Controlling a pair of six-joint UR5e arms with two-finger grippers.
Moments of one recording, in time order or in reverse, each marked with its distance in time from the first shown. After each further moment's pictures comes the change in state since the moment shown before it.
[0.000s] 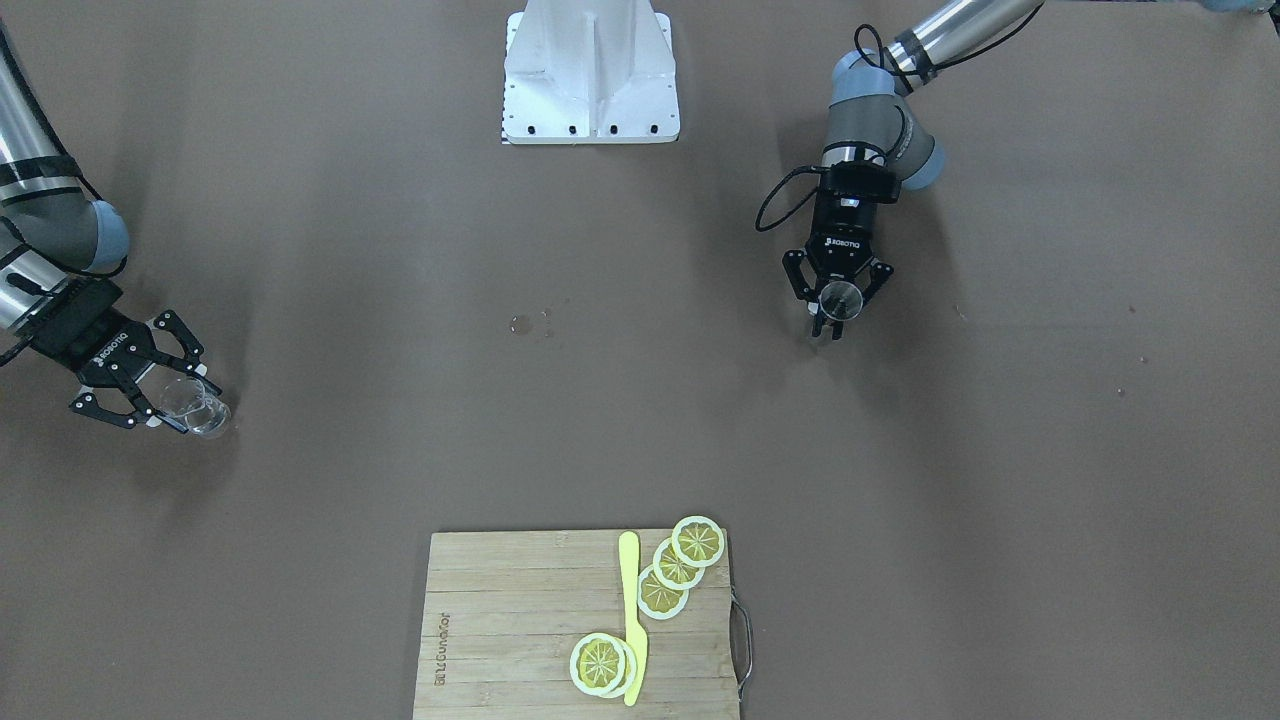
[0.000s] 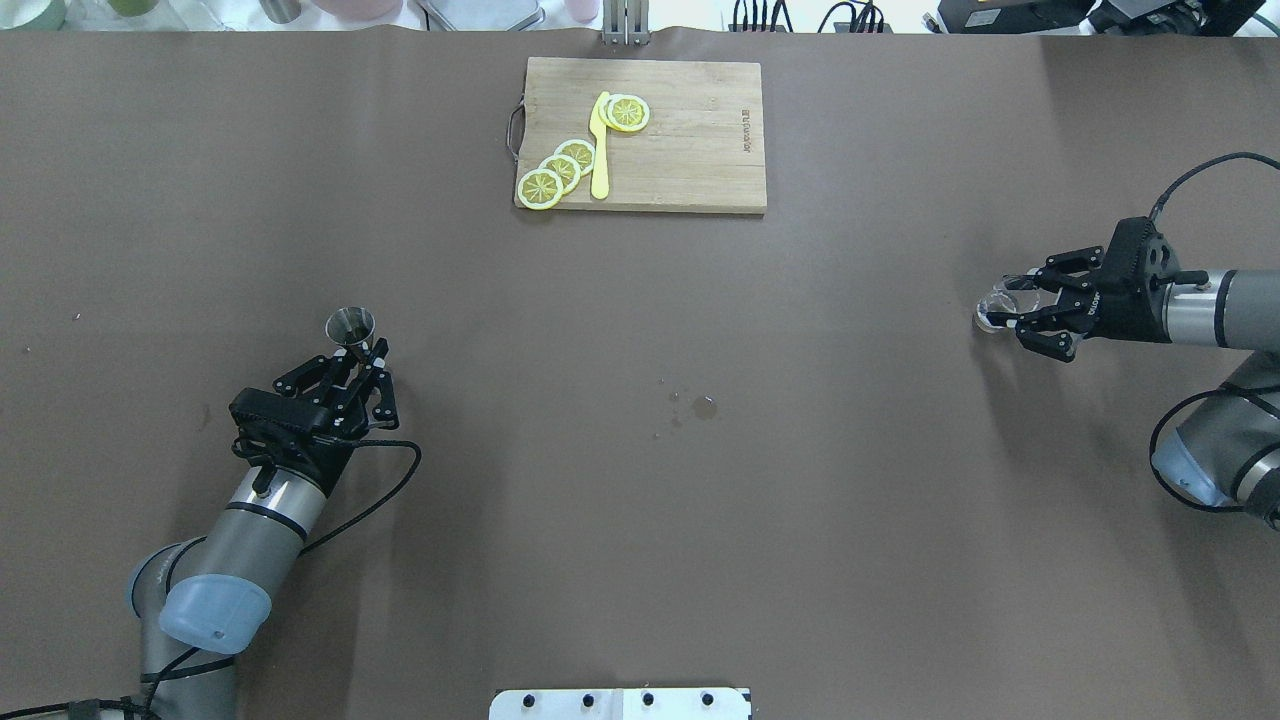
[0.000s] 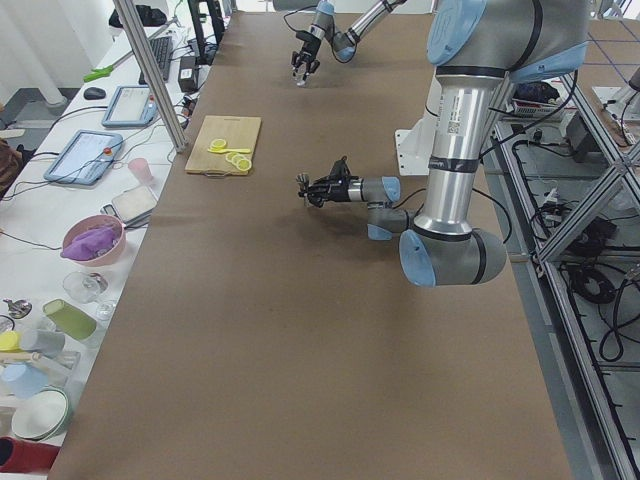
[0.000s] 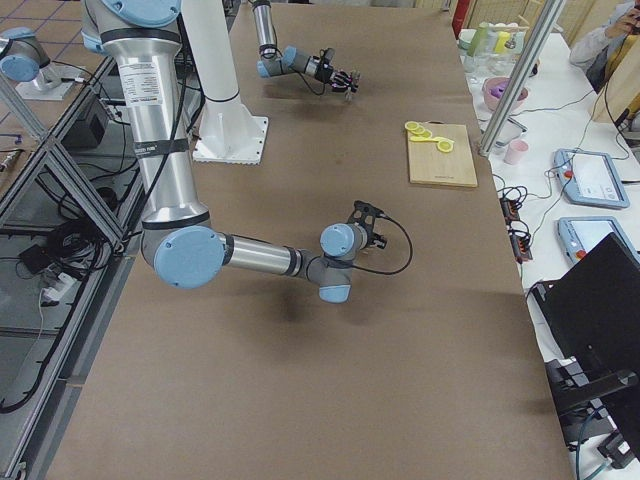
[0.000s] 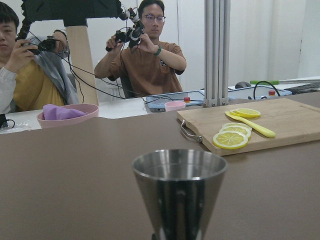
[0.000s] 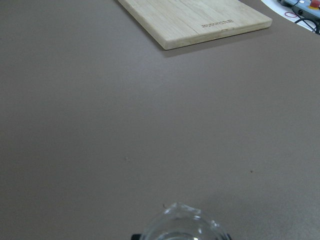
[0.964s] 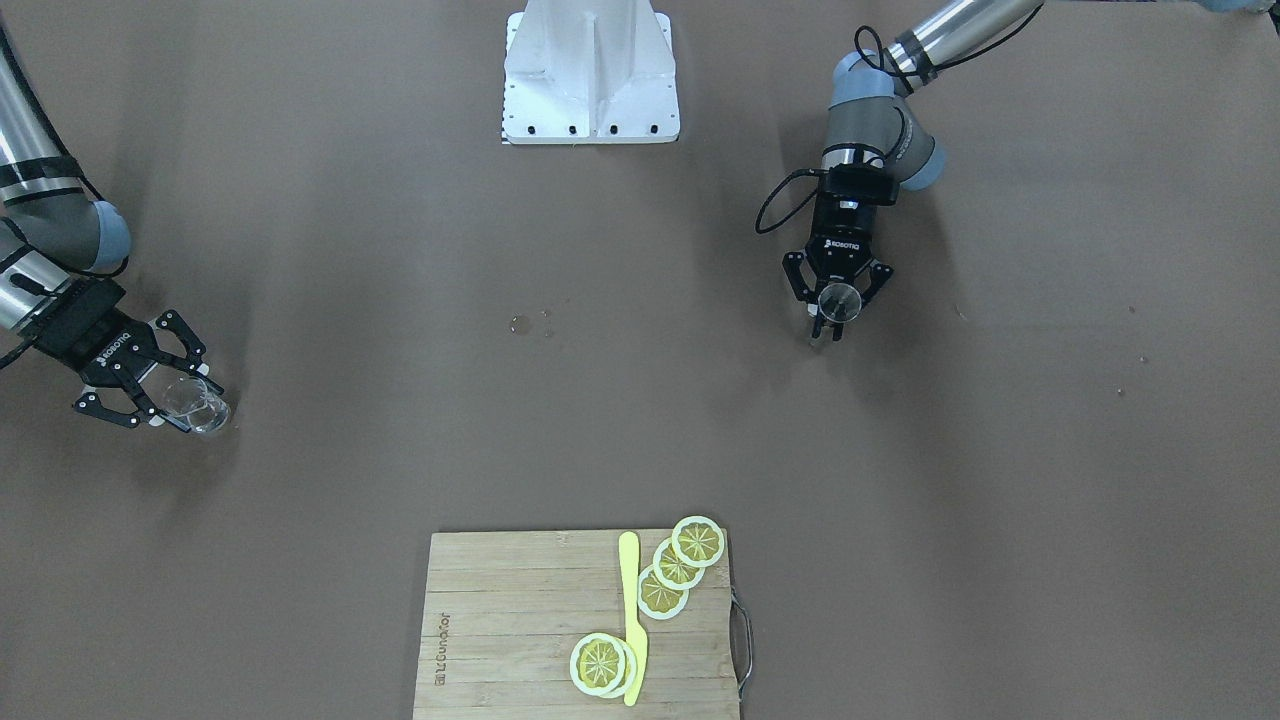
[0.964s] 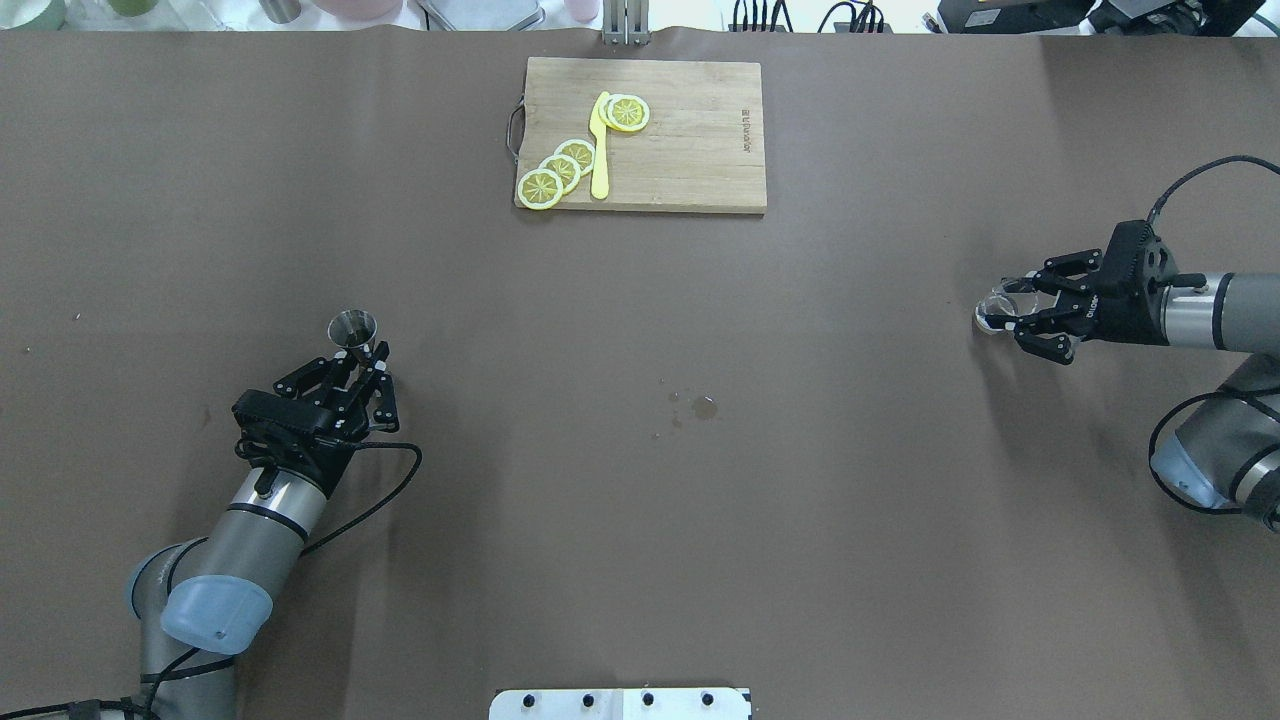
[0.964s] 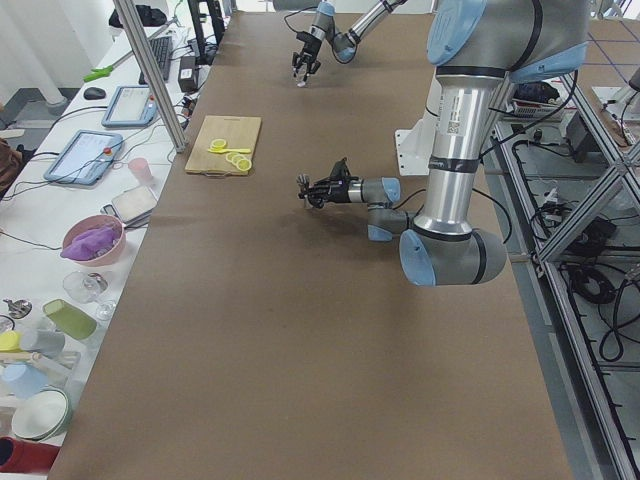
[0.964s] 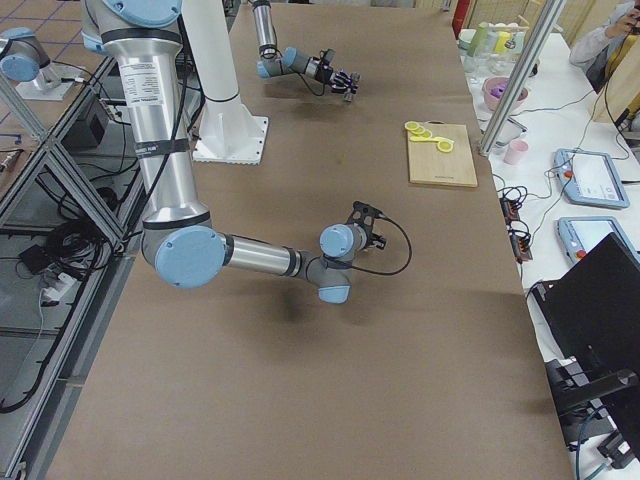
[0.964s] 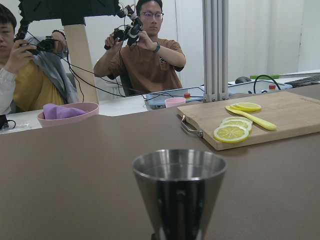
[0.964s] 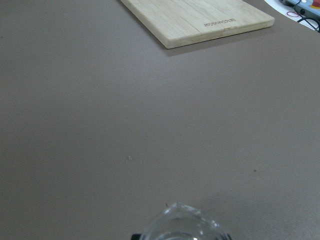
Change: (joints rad) left arm 0.002 -0.001 0.005 0.004 -0.005 0.004; right arm -0.005 0.001 -0.003 0.005 -0.002 -0.001
